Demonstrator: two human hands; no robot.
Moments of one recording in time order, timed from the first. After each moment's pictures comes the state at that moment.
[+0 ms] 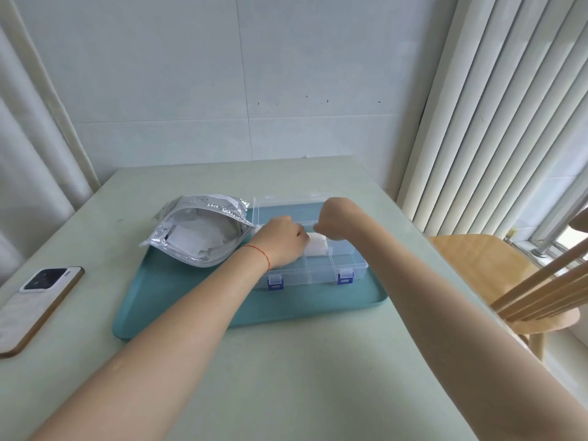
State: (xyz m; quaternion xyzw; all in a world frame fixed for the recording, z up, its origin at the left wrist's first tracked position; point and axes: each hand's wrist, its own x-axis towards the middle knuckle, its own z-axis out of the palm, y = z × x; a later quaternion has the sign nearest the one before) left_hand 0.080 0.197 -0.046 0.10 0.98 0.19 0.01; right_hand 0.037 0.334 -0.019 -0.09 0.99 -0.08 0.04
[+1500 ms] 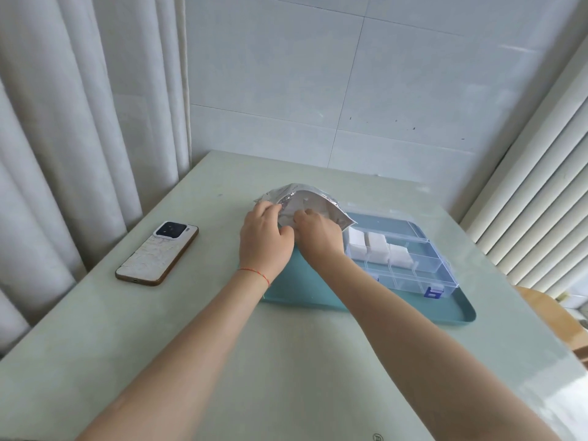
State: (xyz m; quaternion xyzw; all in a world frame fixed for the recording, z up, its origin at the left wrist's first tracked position) left_hand 0.171 0.036 -0.067 -0.11 0.87 0.37 -0.31; right_hand 0.110 0.132 -0.056 -0.24 0.95 -0.08 -0.15
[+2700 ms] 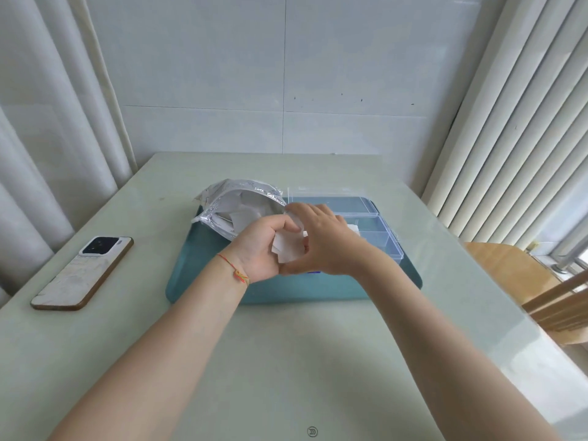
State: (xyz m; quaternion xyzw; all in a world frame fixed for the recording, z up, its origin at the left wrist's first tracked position) left_hand 0.163 0.126 -0.034 0.01 0.47 0.85 0.24; right_hand 0.141 0.270 -0.027 -0.33 0.92 -0.21 -0.04
